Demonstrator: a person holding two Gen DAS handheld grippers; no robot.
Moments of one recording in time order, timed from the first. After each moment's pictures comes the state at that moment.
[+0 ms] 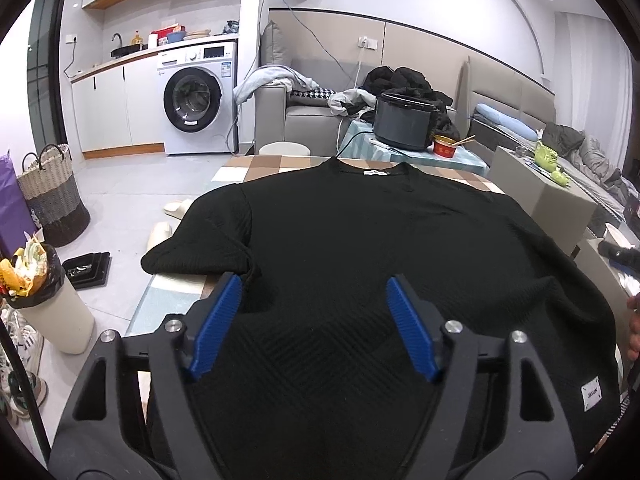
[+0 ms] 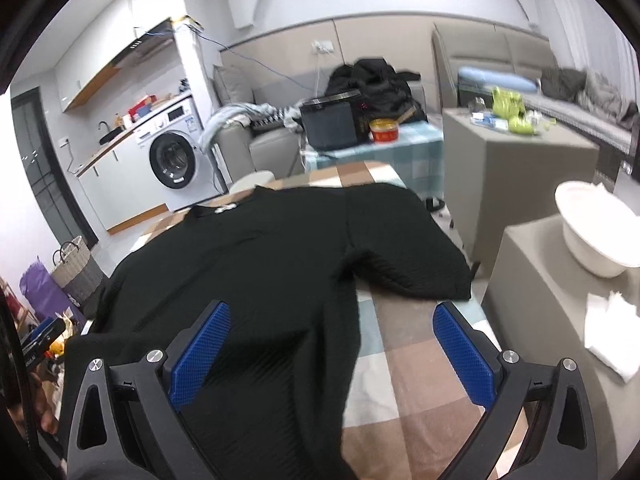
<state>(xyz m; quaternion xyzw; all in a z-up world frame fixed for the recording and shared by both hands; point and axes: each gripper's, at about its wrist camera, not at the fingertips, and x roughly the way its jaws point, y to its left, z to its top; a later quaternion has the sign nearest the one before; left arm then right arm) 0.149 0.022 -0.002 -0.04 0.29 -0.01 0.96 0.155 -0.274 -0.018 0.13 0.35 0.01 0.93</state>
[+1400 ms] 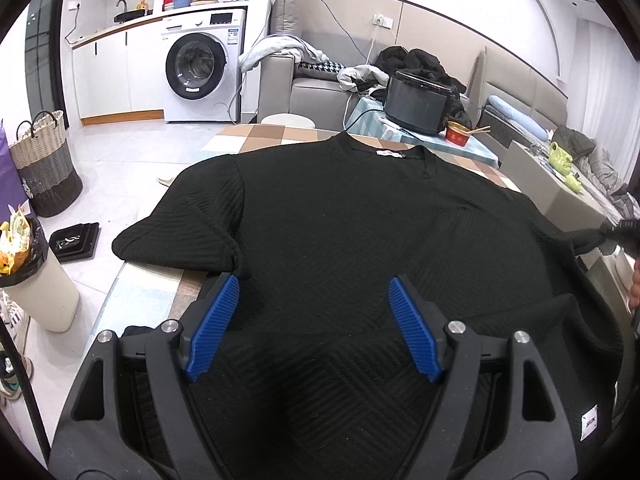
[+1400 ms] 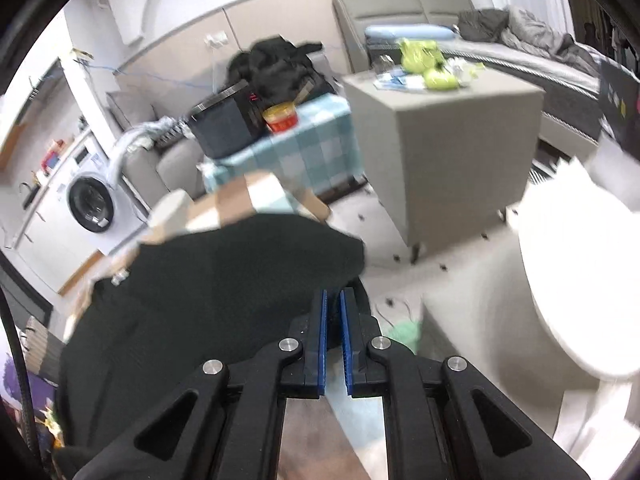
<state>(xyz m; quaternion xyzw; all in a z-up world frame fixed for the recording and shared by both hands) 0.230 0.040 -0.051 -0.08 0.34 0.00 0.94 0.261 -0.392 -0.027 0.21 0.39 -0.12 0.89</state>
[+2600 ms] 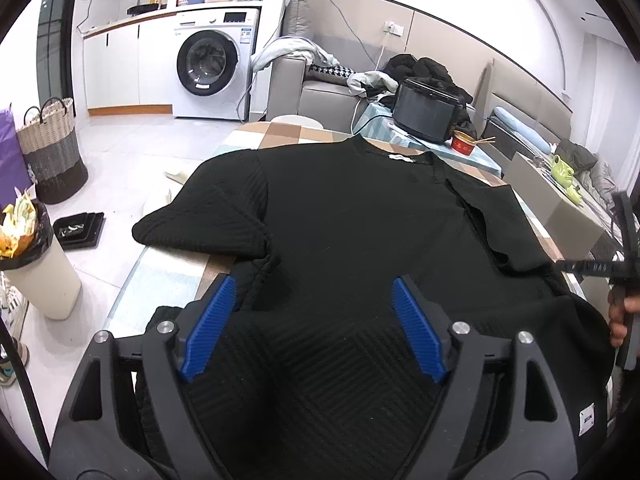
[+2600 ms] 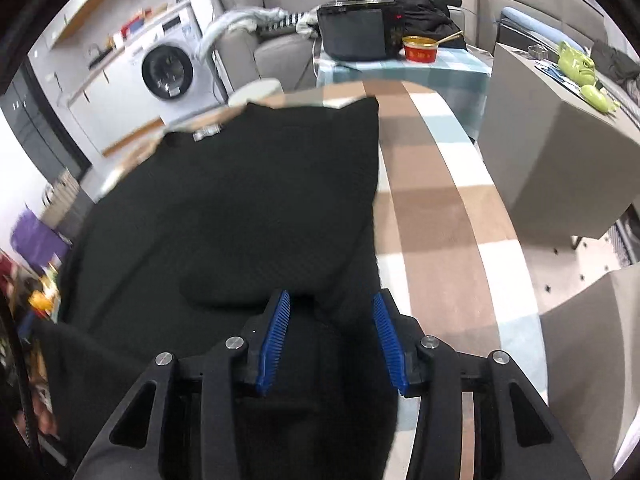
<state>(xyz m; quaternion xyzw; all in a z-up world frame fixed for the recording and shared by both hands) 0.209 0.055 -0.057 -0.10 0.33 0.01 0.94 0.292 -0.247 -0.061 0.07 0.51 0.04 0.85</state>
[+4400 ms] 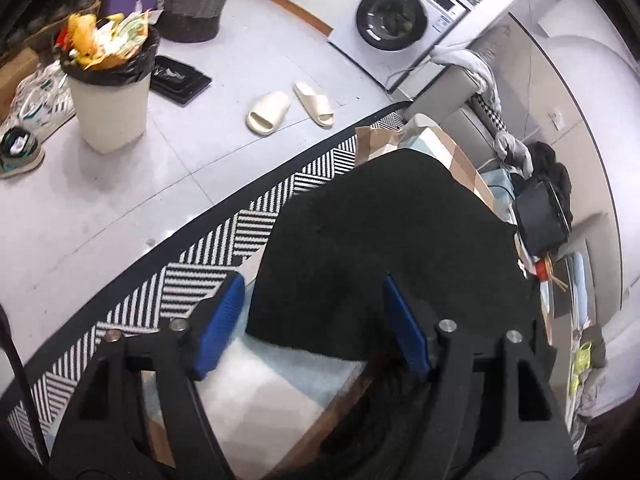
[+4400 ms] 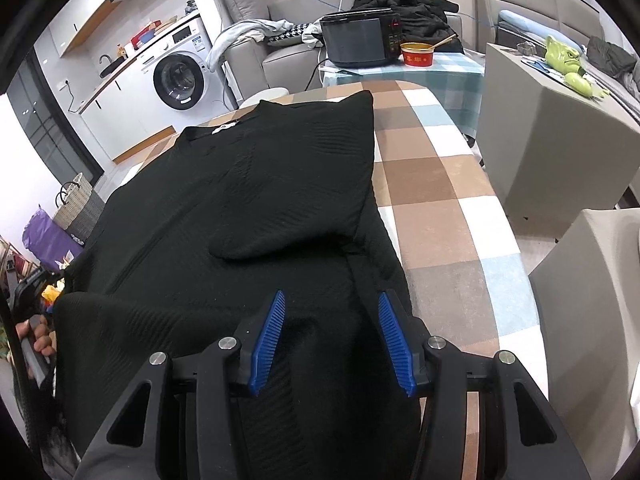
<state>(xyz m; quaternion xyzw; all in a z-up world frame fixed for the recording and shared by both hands) 0.253 0.229 -0.120 -0.37 0.37 0.21 0.82 0.228 -0.261 -0.055 0.09 0.49 0.06 0.87</state>
